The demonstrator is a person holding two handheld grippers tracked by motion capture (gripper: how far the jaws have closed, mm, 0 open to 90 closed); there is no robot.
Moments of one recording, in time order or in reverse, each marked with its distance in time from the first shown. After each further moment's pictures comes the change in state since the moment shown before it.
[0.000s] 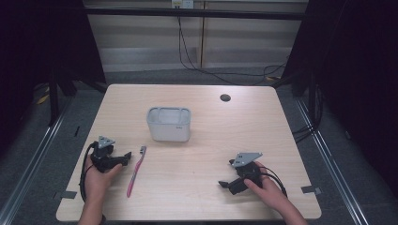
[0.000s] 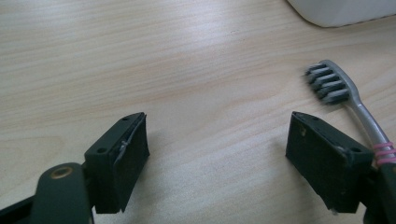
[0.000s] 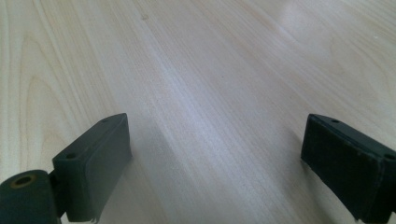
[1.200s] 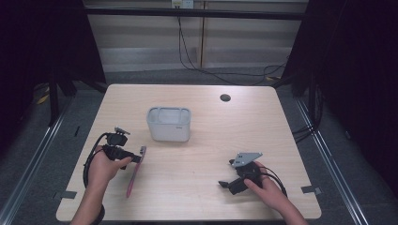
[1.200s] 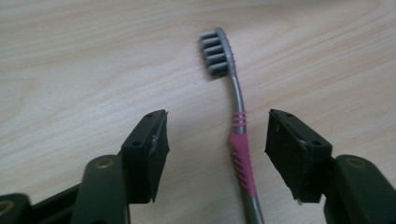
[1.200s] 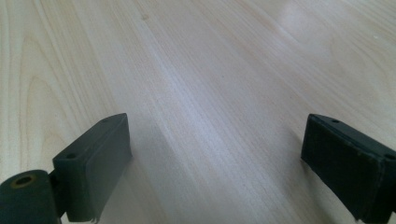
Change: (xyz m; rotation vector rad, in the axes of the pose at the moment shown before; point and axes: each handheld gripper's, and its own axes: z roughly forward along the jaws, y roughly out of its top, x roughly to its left) left arm -0.040 0.059 -0.014 0.442 -0.159 -0.076; right arm 0.000 0.000 0.000 0.000 0.001 0.000
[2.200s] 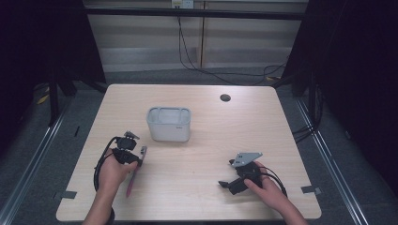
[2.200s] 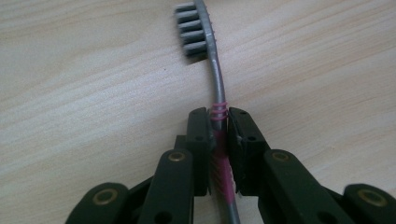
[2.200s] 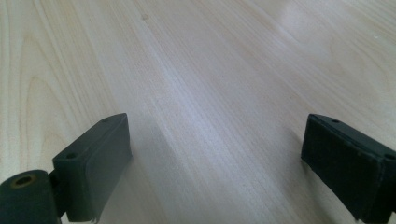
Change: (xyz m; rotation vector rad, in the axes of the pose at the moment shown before) left arm -0.021 -0.001 0.019 0.053 0.045 0.001; right arm 0.000 0.000 0.000 0.000 0.000 0.000
